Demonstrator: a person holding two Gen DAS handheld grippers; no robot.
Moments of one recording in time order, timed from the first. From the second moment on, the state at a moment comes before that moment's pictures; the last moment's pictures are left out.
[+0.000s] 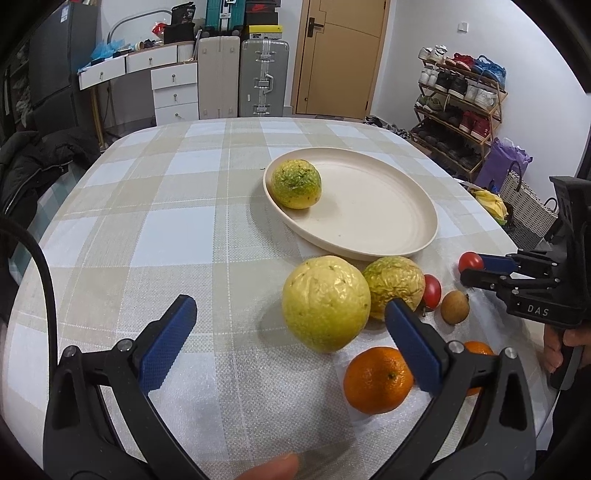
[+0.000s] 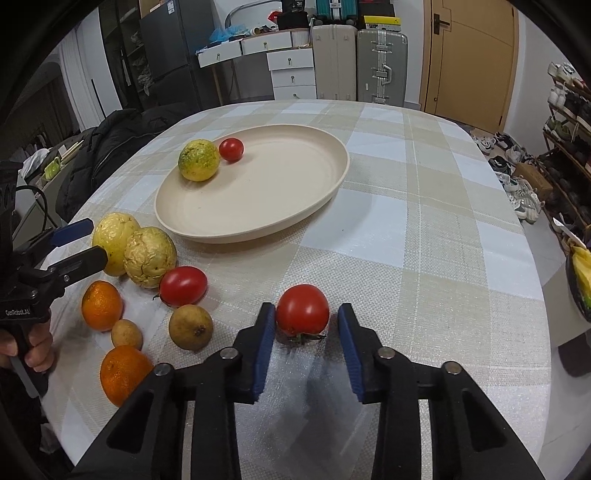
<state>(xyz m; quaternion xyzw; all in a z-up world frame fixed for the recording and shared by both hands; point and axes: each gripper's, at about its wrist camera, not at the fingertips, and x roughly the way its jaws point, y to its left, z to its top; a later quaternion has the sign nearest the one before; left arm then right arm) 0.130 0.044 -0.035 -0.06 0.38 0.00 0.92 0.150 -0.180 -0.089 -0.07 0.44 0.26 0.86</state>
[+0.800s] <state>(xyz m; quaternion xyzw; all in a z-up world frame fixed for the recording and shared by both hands) 0.141 0.047 -0.047 -0.11 0.41 -0.07 0.90 0.142 -0.180 -0.069 -0.06 0.40 0.27 0.87</state>
